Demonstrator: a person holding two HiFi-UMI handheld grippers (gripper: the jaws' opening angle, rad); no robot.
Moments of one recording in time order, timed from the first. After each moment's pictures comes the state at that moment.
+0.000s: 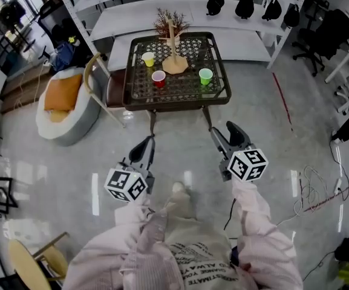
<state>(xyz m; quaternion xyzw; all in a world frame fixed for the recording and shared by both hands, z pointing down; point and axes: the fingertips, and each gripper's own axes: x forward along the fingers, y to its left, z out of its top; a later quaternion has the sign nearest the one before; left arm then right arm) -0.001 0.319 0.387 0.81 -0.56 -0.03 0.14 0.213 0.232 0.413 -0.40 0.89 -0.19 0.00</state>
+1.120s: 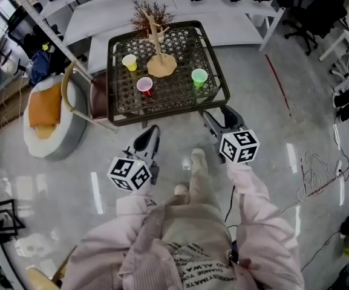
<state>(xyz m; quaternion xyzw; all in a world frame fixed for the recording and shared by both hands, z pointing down) 0.002 0.154 0.436 0.84 -0.50 -0.02 0.20 0.180 0.076 0.465 -0.45 0.88 -0.17 -0.05</state>
